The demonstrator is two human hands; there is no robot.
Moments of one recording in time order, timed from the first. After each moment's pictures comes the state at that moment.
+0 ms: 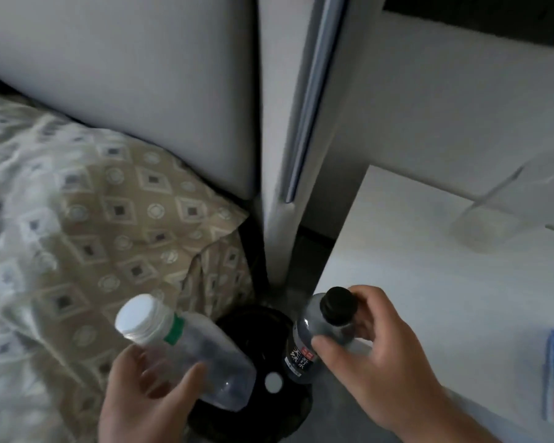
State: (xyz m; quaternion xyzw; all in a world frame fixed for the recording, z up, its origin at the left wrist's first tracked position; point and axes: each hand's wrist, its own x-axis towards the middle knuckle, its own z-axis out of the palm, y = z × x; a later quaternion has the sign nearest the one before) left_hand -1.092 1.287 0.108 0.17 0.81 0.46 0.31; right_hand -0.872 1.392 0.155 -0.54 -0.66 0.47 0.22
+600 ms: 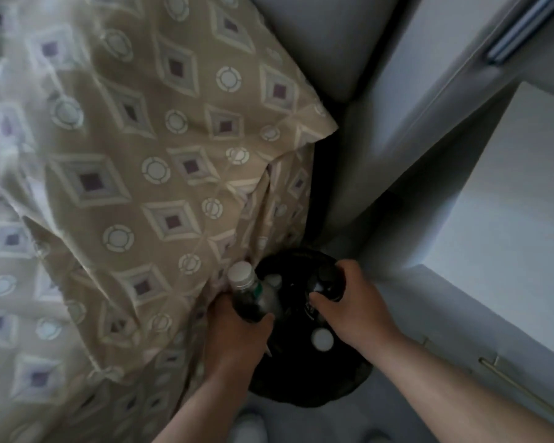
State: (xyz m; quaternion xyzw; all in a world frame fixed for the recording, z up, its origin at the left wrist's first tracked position) left_hand -1.116 1.269 -0.092 0.18 0.89 0.24 0.35; right_hand -0.969 1.380 -0.057 -0.58 -0.68 0.44 0.03
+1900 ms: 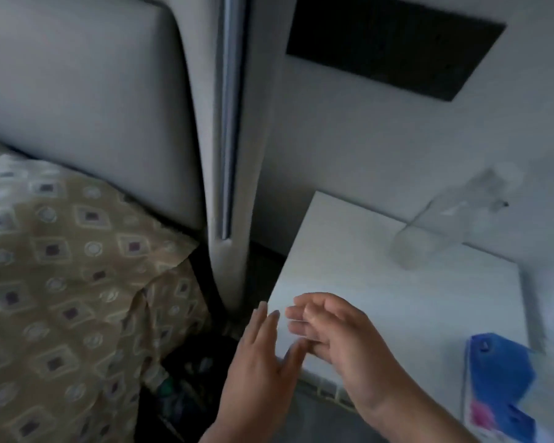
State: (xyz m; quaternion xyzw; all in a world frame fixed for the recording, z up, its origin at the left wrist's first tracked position) left_hand -0.965 1.384 0.099 0.53 0.72 0.27 0.35; right_hand -0.849 1.435 0.171 -0.56 -0.45 0.65 0.23
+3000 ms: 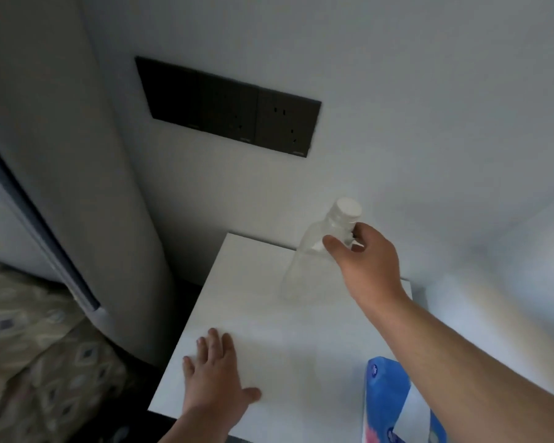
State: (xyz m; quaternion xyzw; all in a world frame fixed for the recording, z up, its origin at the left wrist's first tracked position) left_hand -0.879 1.471 0.078 0.61 0.73 -0.10 0.28; right_hand -0.691 1.584 0.218 -0.70 -0.53 0.27 0.39
